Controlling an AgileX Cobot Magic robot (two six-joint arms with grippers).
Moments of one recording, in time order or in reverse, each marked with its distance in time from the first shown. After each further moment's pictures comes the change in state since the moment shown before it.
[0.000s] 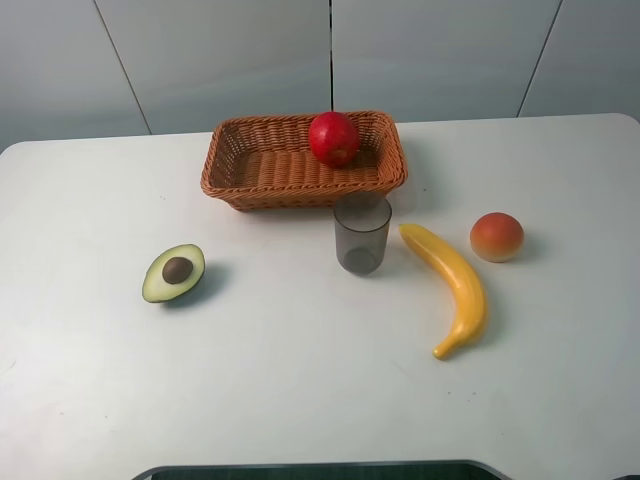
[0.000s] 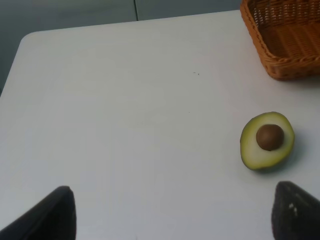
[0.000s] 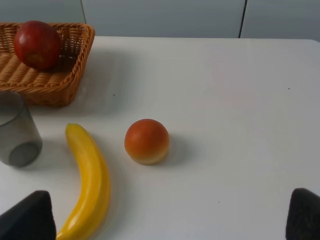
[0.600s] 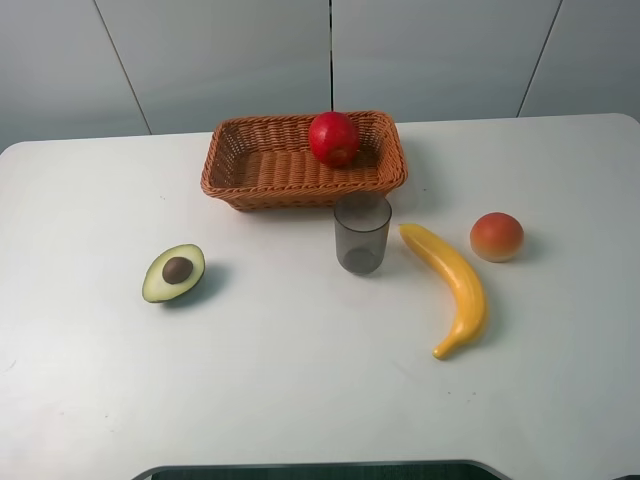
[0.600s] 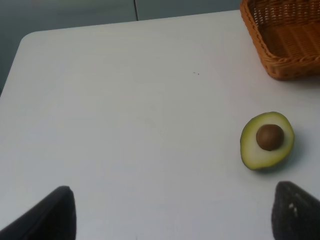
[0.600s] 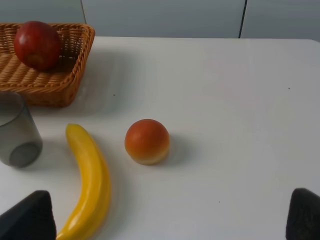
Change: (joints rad) left arm 0.000 0.000 0.000 0.000 0.000 0.000; right arm 0.000 0.000 0.000 0.000 0.000 0.004
